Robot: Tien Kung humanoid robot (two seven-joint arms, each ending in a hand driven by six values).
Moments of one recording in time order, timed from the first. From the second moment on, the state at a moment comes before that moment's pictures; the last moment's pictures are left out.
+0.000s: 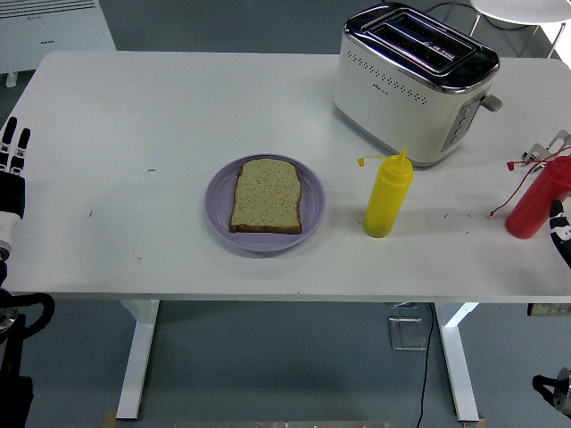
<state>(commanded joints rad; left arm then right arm) -0.06 0.01 -1.77 -1.48 0.48 0.08 -0.12 -0.09 -0.26 1.31 1.35 -0.93 -0.56 0.64</state>
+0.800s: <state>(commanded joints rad) -0.06 0.01 -1.78 -1.48 0.48 0.08 -0.13 -0.10 -0.26 1.58 1.45 -0.13 -0.11 0.43</state>
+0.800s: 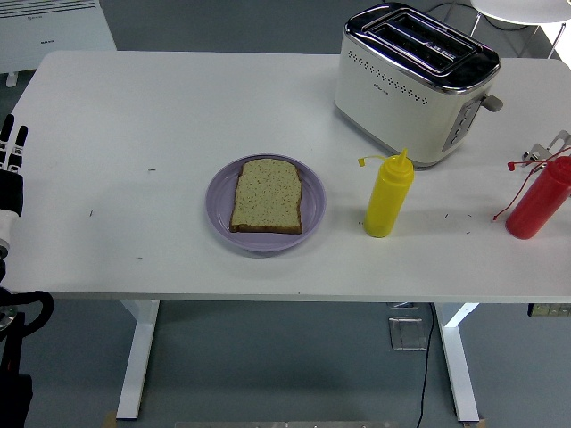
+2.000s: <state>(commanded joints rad) -0.06 0.01 -1.78 -1.48 0.48 0.08 -0.13 -0.07 -0.24 1.61 1.41 -0.11 -0.08 0.40</state>
